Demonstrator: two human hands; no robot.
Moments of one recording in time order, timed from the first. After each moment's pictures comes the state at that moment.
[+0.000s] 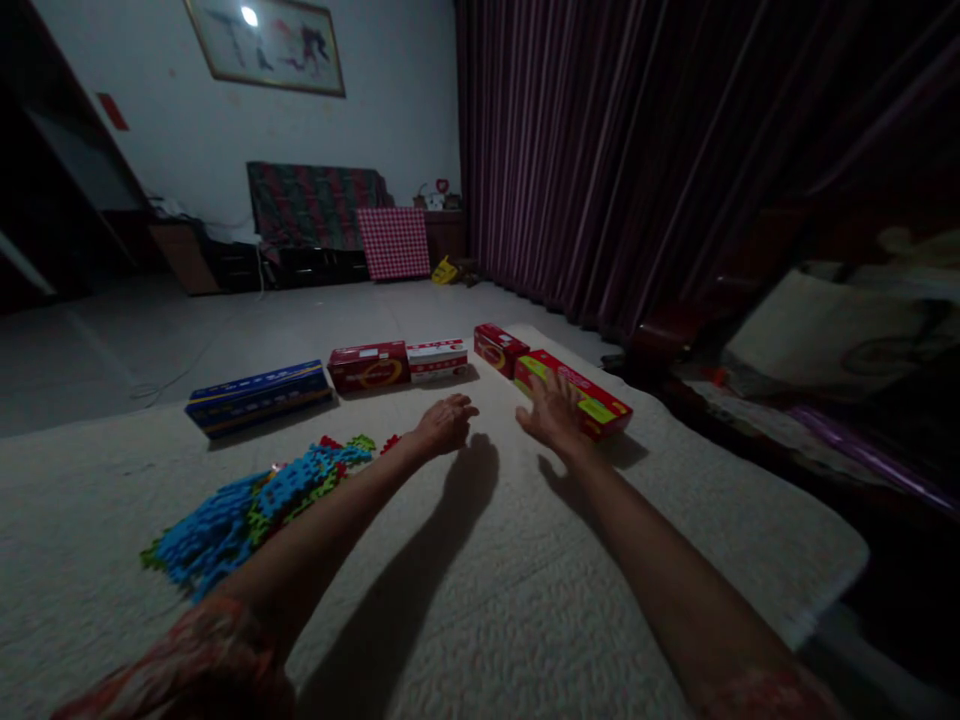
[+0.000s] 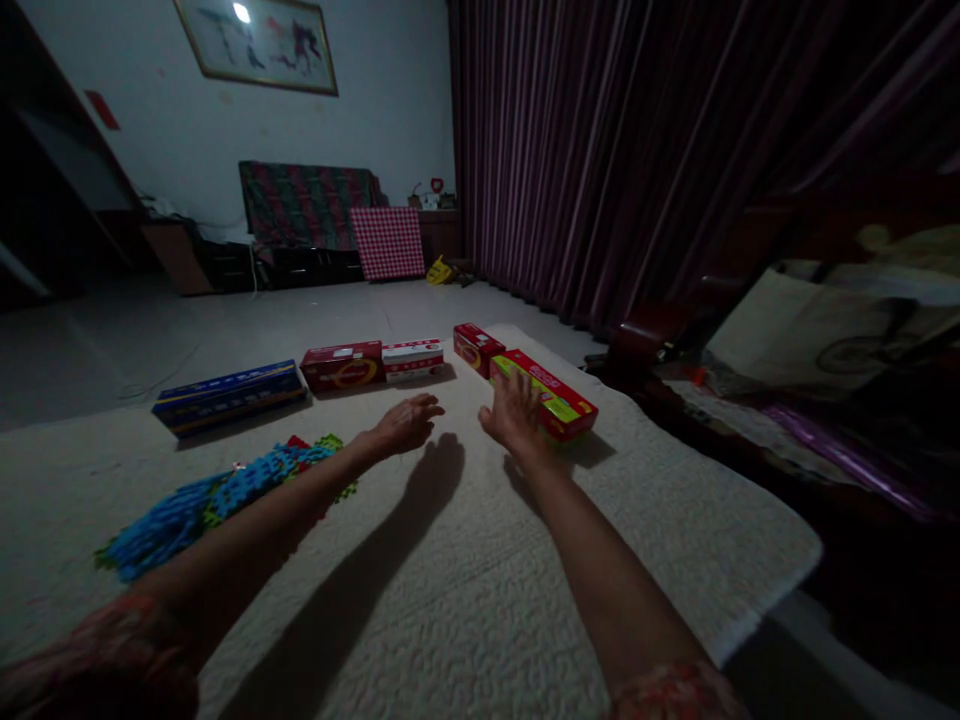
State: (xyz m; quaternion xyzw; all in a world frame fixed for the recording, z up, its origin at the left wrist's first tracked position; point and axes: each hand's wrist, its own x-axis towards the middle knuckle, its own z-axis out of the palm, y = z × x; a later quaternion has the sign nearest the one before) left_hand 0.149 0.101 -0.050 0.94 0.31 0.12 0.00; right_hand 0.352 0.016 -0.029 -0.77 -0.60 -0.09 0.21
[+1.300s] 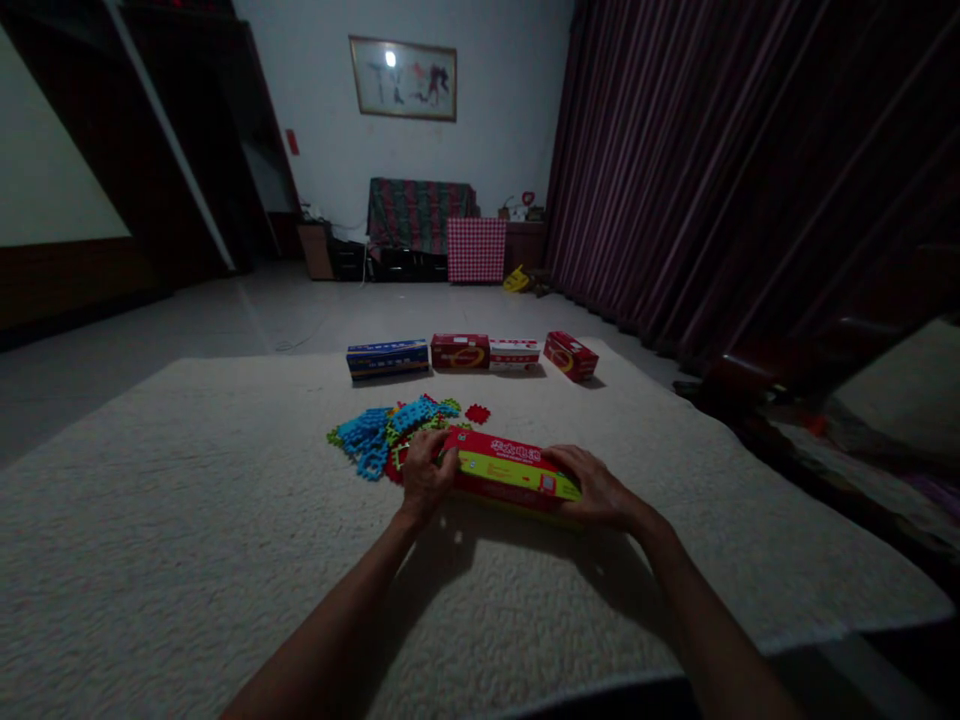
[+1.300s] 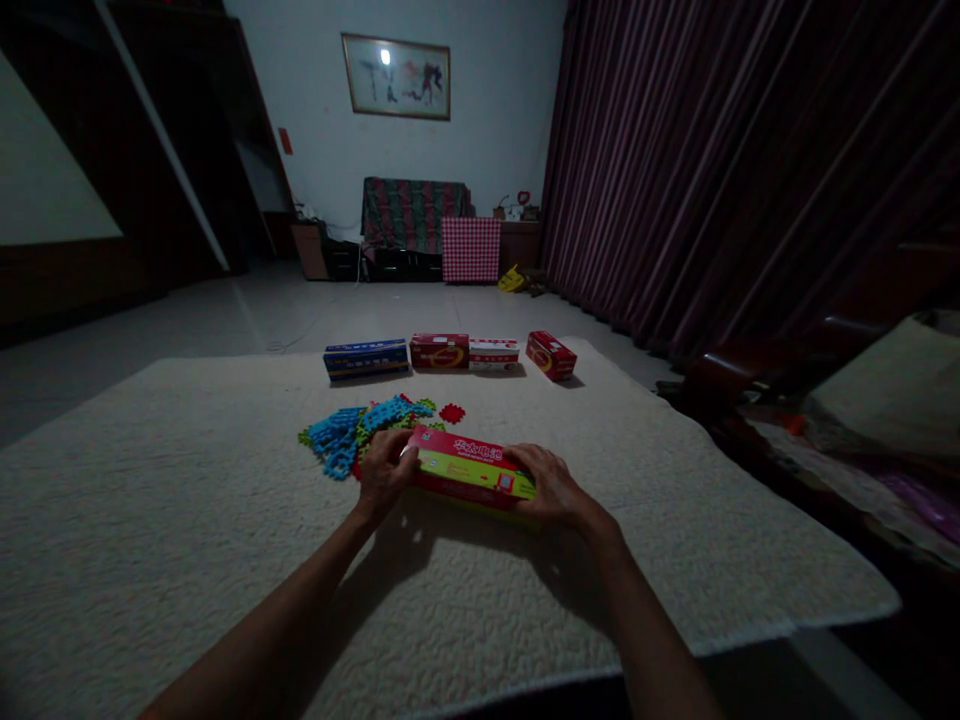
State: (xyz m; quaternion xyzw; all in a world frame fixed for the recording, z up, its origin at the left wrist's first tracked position) left_hand -0.008 -0.083 -0.088 0.66 0.49 0.57 0.05; right_hand 0.297 -0.120 -0.038 -0.51 -0.83 0.17 0.19
